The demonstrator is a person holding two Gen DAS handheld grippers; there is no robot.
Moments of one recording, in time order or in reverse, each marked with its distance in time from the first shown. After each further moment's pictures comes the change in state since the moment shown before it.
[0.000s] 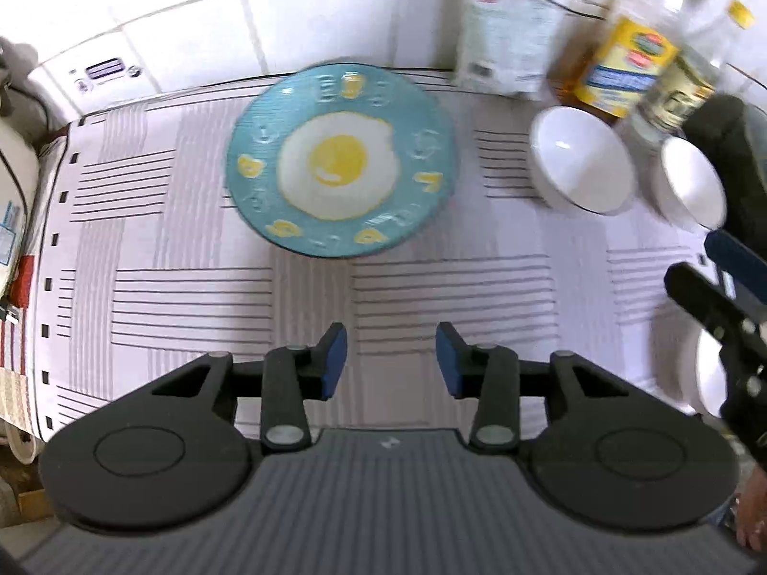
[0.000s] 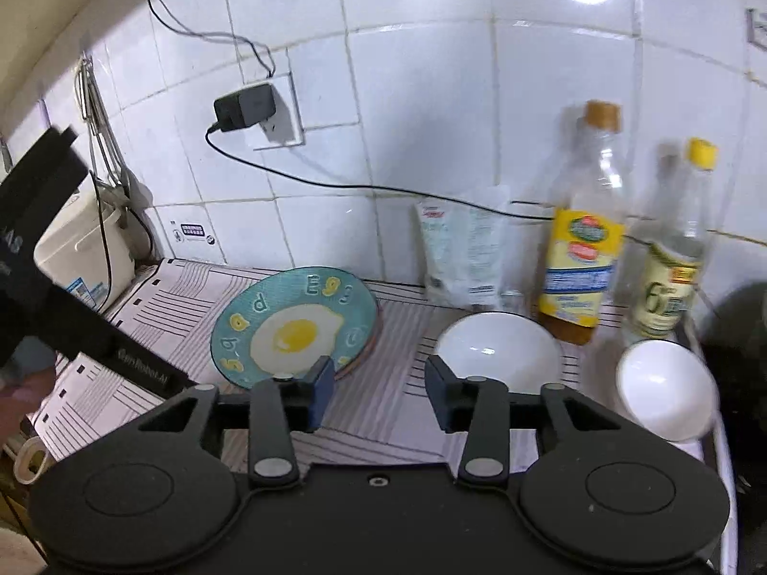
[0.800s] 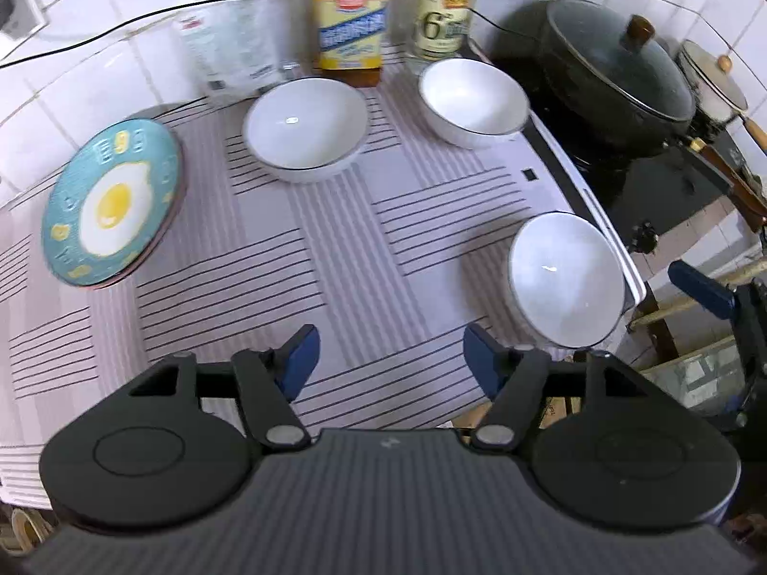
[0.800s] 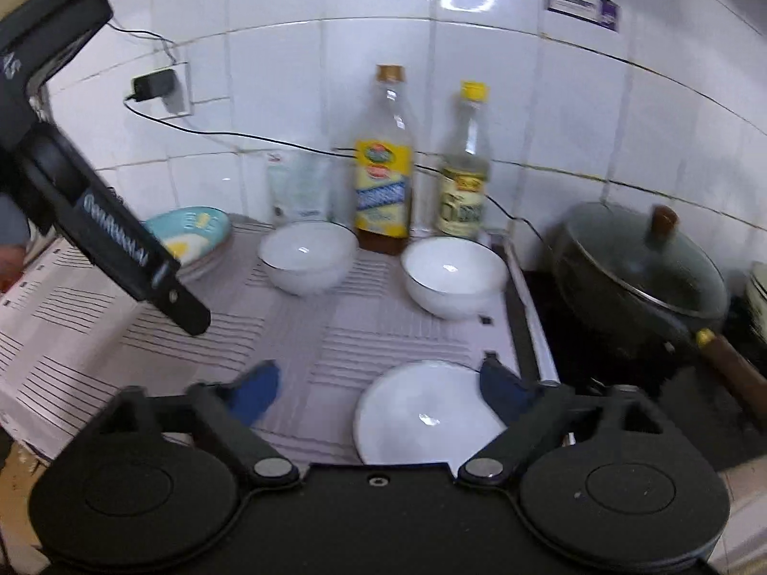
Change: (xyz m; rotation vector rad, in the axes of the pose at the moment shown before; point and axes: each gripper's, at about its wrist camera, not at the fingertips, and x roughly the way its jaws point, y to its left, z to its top) left arm -0.013 -0.181 -0.063 0.302 -0.062 -0.128; right arm -0.115 -0.087 -0.124 0.023 -0.033 -0.257
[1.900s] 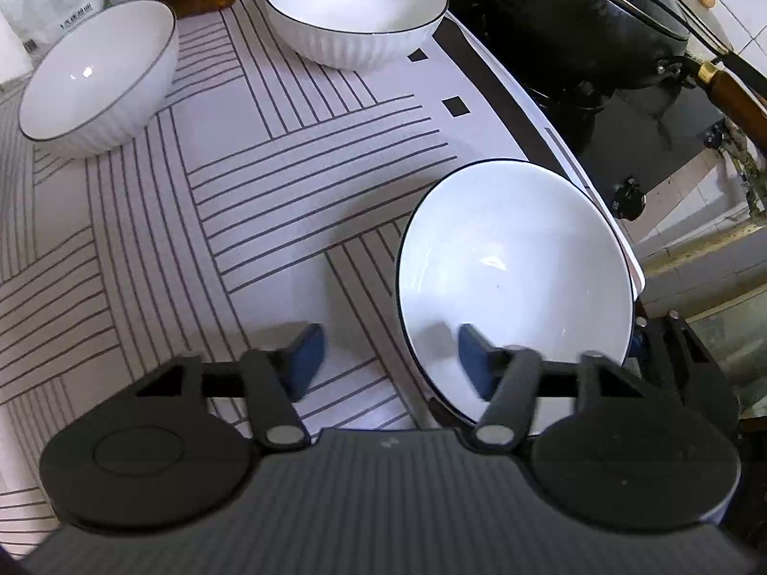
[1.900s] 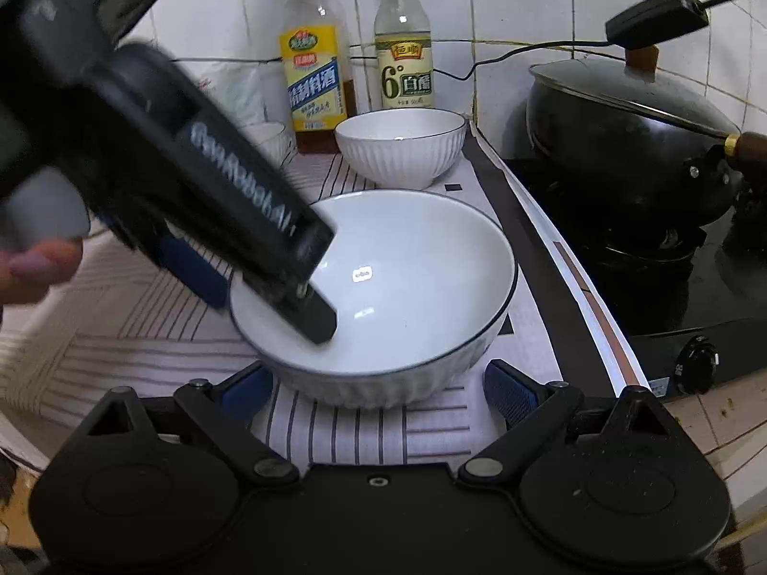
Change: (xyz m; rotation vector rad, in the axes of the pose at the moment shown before) left arm 0.144 -0.067 0.016 0.048 0.104 -0.136; right arm 0.083 -0.041 -0.095 0.150 0.063 0.014
